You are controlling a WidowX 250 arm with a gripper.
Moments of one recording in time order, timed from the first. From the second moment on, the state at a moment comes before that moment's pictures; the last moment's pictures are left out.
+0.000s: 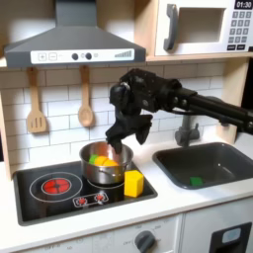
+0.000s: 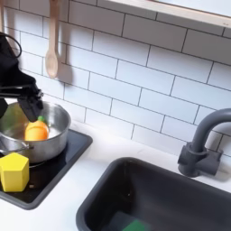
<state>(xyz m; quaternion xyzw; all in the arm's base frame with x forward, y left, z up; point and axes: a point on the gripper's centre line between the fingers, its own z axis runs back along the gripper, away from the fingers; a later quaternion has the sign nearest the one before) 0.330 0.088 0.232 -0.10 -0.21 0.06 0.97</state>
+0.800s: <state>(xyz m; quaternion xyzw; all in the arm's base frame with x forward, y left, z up) 0.292 0.081 0.183 -0.06 -0.13 0.07 0.99</state>
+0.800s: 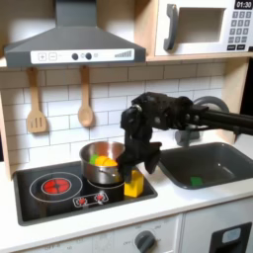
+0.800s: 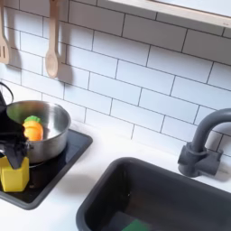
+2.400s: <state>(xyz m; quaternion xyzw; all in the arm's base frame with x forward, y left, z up) 0.319 0.075 0.137 0.00 -0.06 0.08 1.00</state>
